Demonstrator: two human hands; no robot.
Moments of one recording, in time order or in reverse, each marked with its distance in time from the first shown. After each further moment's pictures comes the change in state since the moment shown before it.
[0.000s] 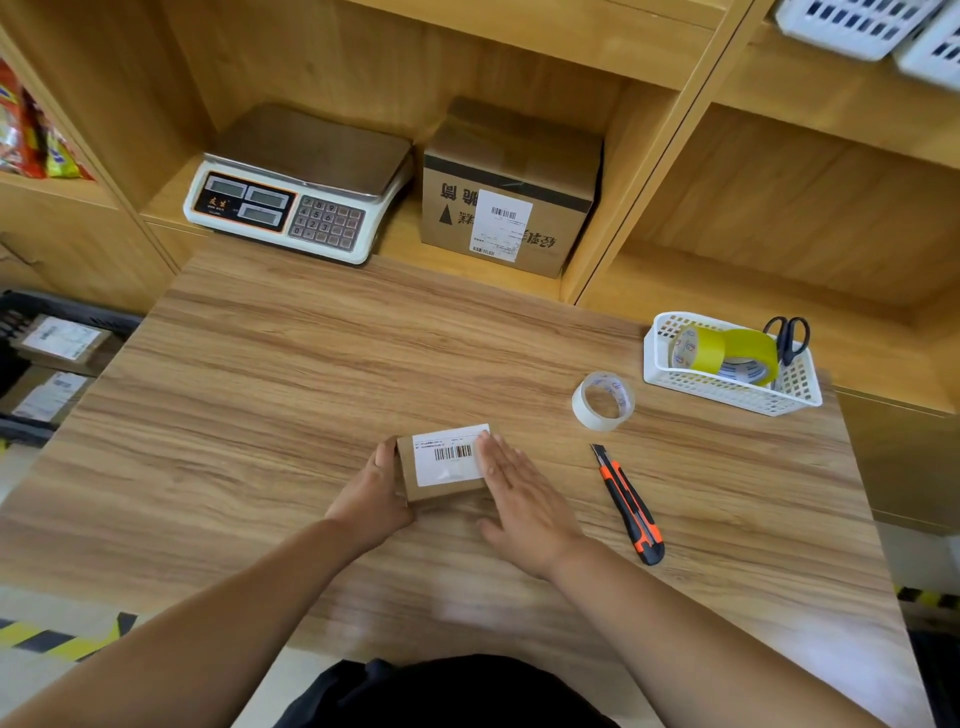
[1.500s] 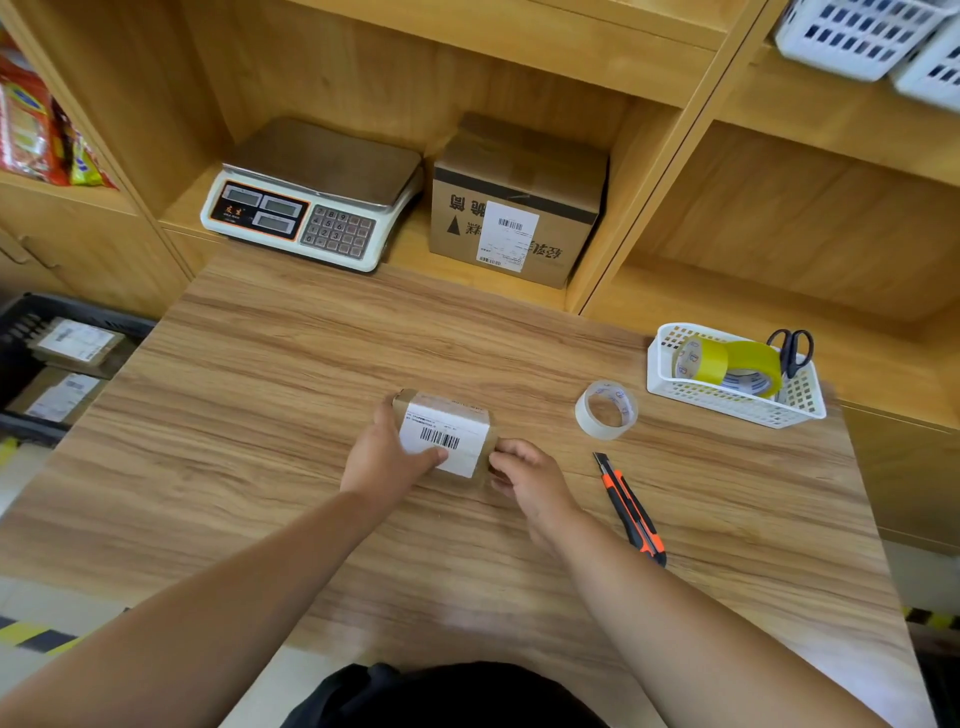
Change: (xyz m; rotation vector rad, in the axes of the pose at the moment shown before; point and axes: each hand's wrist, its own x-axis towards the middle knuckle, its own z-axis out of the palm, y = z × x) left_hand 0.005 0.052 -0.023 -0.124 0.292 -0.133; right_hand 0.026 -0.012 -0.020 1.456 0.244 0.667
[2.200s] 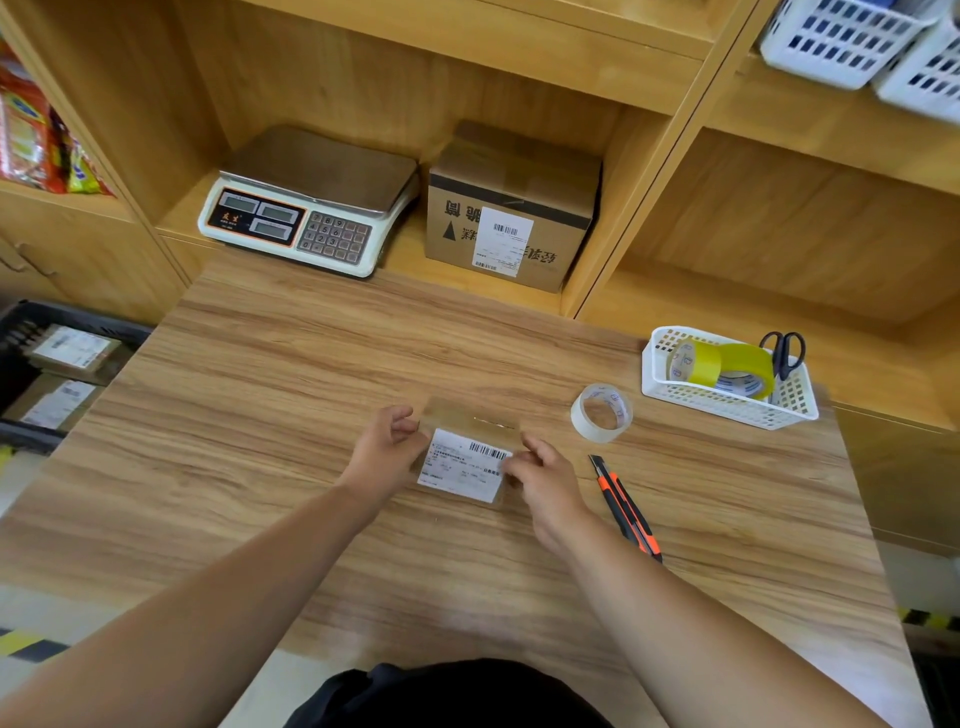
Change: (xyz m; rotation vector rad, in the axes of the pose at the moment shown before) left_hand 0.002 0.005 0.001 -0.477 -0.106 -0.089; right_hand 0.006 0.005 -0.012 0.056 0.126 0.014
